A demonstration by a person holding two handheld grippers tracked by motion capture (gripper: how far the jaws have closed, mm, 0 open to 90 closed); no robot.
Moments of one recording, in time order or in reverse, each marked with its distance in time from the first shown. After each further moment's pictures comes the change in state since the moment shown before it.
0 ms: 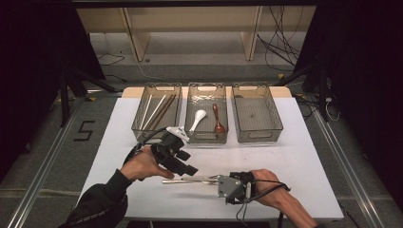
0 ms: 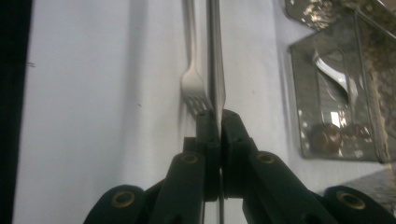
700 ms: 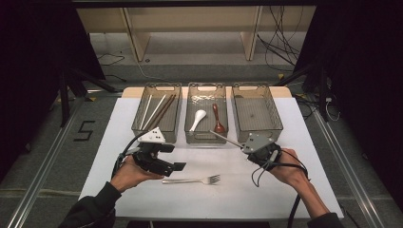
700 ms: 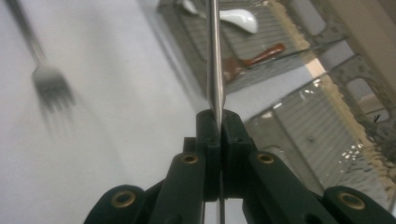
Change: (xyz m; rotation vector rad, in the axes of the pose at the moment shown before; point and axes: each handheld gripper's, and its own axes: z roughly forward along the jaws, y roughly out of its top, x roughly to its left) left arm 0.014 -0.052 -0.007 -0.260 0.149 -0.029; right arm -0.077 -0.053 -0.023 -0.005 -0.159 0.428
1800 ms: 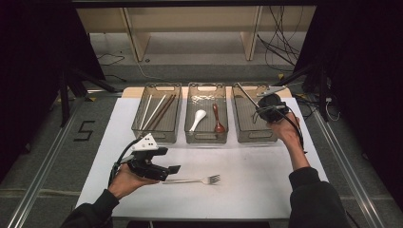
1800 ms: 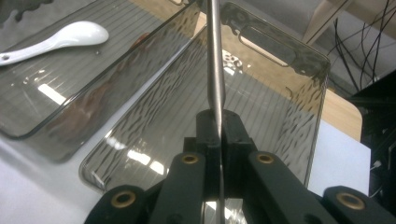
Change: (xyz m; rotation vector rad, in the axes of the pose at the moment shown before) left arm 0.003 -0.025 -0.003 -0.042 0.058 -0.009; right arm -0.122 0.007 0.054 0.095 -0.173 0.466
